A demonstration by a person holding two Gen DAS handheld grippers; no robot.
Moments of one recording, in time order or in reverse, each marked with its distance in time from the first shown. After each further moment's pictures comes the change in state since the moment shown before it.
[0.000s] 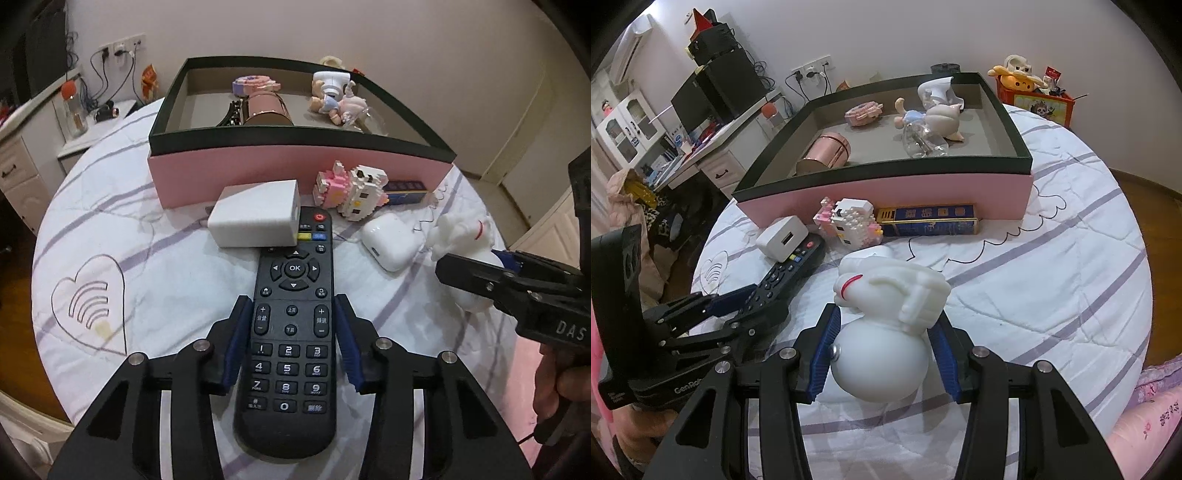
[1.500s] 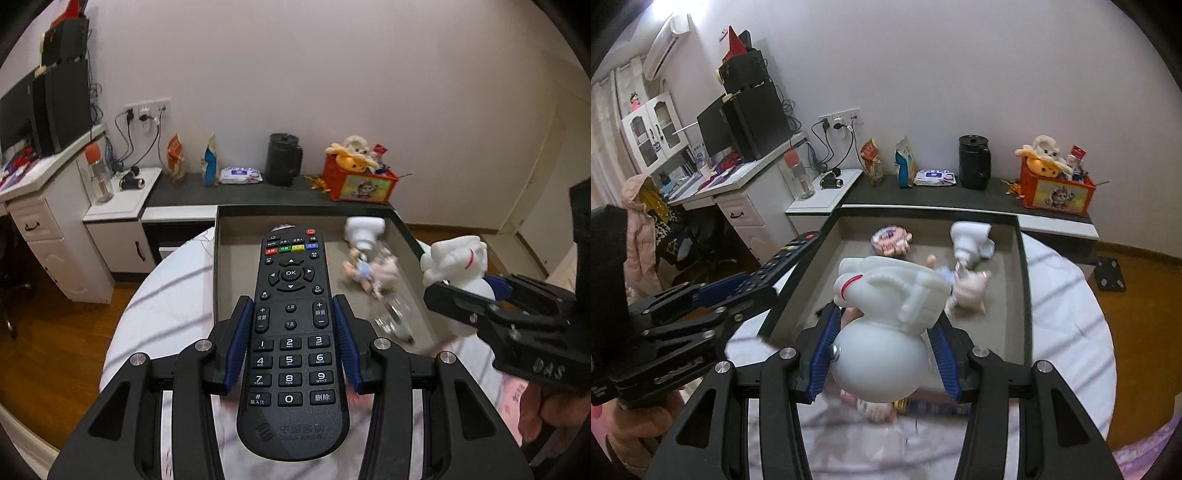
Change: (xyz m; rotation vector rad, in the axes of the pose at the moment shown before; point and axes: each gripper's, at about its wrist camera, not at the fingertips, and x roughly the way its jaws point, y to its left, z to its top) left arm -0.038 0.027 0.157 -0.031 -0.219 0.092; right arm -0.017 0.031 0.139 -0.137 -0.172 0.019
